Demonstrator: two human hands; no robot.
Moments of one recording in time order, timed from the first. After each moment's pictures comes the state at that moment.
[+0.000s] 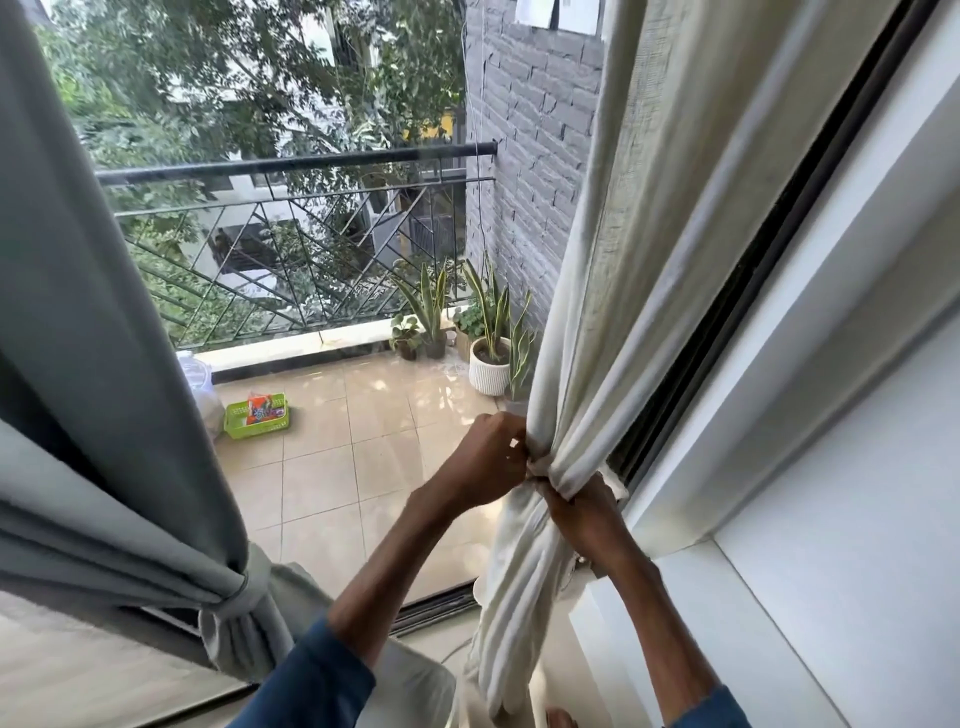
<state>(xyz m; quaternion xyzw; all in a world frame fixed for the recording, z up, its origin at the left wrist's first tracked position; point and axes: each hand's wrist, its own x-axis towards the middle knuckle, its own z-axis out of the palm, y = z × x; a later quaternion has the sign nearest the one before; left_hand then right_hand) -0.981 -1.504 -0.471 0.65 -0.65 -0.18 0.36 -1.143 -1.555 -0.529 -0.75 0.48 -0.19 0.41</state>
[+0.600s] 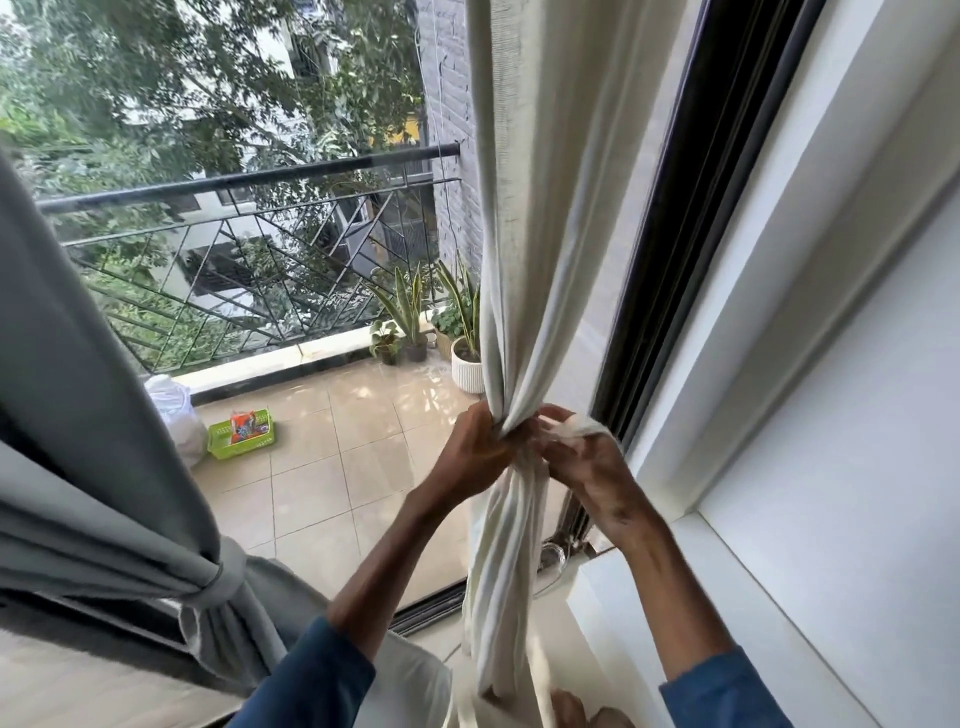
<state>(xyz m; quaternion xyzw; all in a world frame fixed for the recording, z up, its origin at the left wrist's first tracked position) -1.017 -1.499 -0.464 0.60 -0.57 -0.28 0.49 -1.174 -1.569 -0.506 -0.53 0.27 -0.34 0.73</state>
